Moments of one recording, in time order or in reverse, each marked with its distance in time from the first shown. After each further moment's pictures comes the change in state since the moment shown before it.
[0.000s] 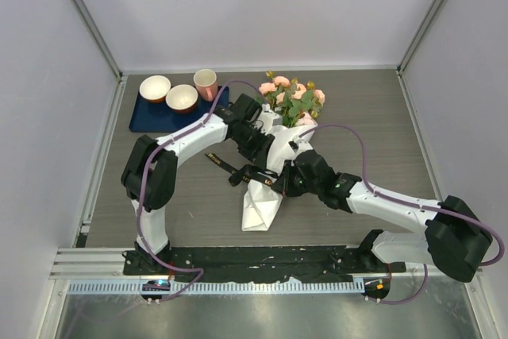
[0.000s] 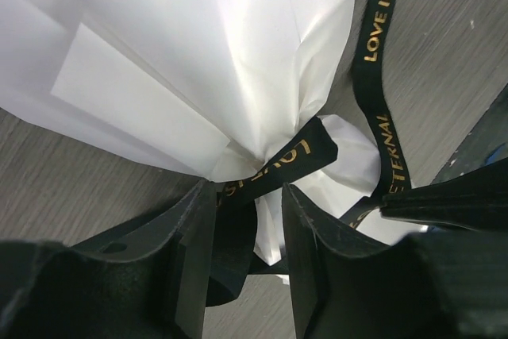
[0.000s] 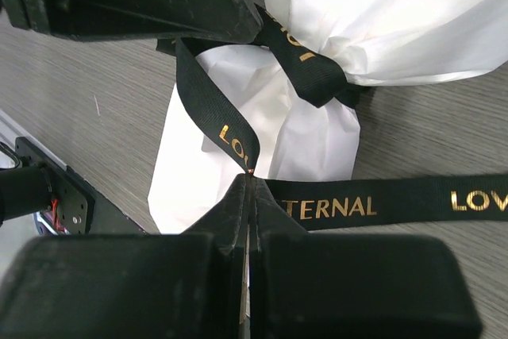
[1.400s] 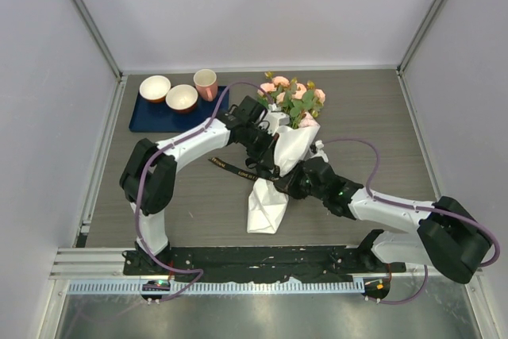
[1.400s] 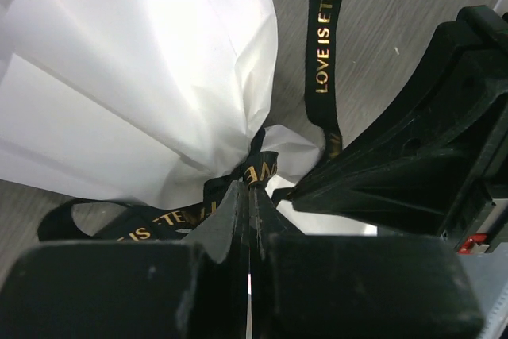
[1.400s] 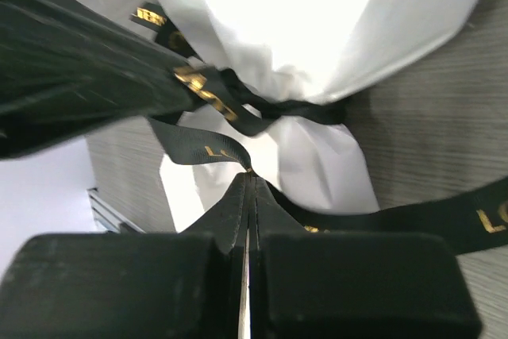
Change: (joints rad) left arm -0.048 -0.033 -0.027 0.110 0.053 -0.050; right arm -0.042 -0.001 -0.151 0.190 0.076 0.402
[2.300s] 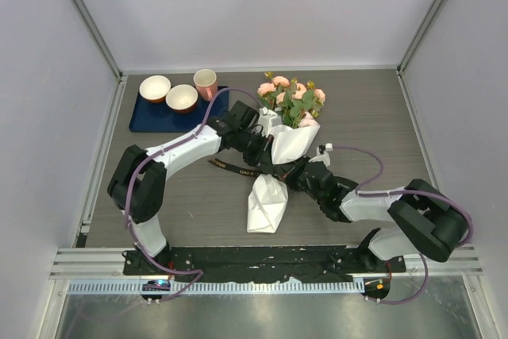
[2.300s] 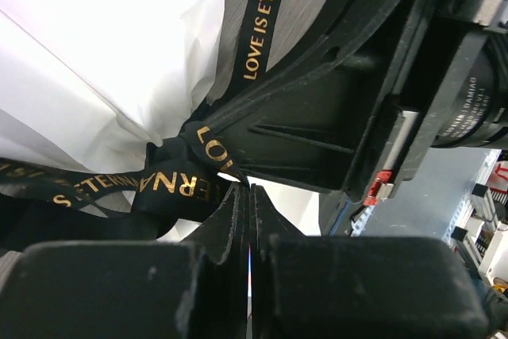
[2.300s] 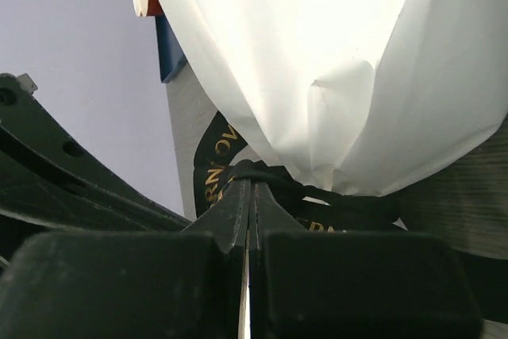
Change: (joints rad) left arm 0.016 -0.096 -0.135 0.082 0.119 -0.193; right arm -0.014 0.162 -0.106 0.522 0.167 0.217
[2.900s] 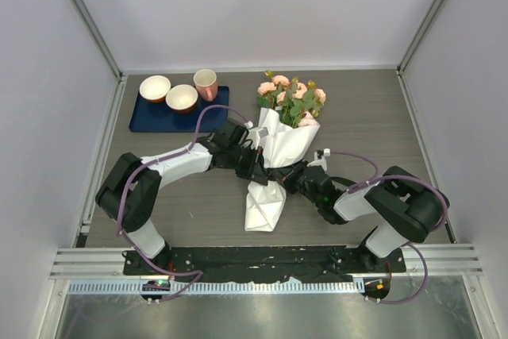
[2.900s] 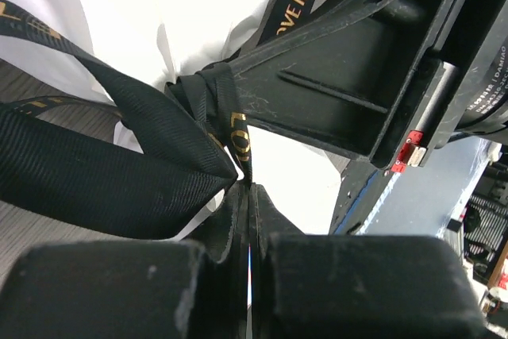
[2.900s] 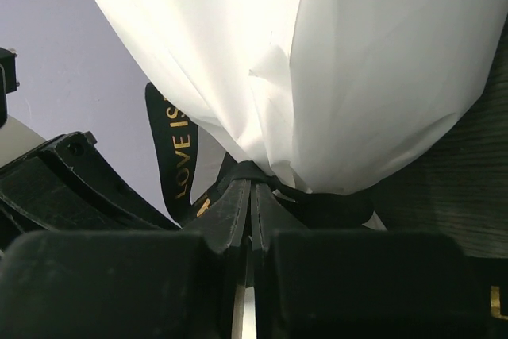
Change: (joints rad) left arm 0.009 -0.092 -0.289 0.242 -0.039 -0.185; right arm -0.006 0.209 -0.040 0.274 -0.034 0.081
